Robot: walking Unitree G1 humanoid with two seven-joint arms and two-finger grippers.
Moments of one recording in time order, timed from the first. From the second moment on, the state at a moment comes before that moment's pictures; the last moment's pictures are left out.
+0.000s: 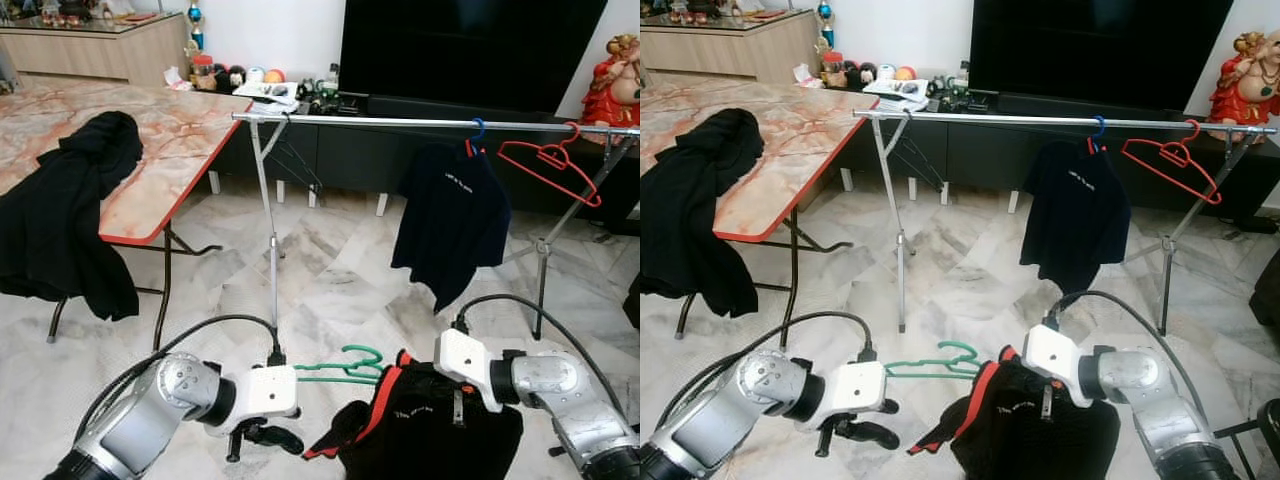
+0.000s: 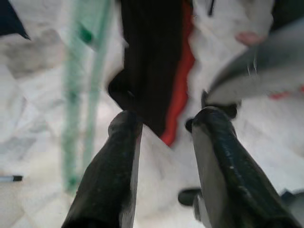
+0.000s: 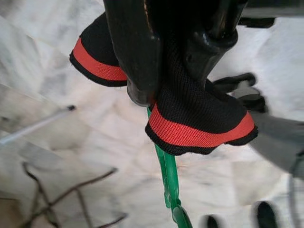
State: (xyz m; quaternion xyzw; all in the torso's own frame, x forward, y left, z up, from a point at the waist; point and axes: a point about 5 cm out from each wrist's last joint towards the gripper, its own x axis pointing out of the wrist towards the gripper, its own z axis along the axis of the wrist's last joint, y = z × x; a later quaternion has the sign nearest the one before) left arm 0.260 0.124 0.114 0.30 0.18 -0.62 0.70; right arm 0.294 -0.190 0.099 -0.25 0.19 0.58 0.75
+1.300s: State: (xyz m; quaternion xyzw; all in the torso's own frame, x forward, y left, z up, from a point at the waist) left arm 0.263 0.104 0.095 0.28 0.18 -0.62 0.72; right arm 0.282 -0.152 0.093 -0.23 0.17 0.66 0.69
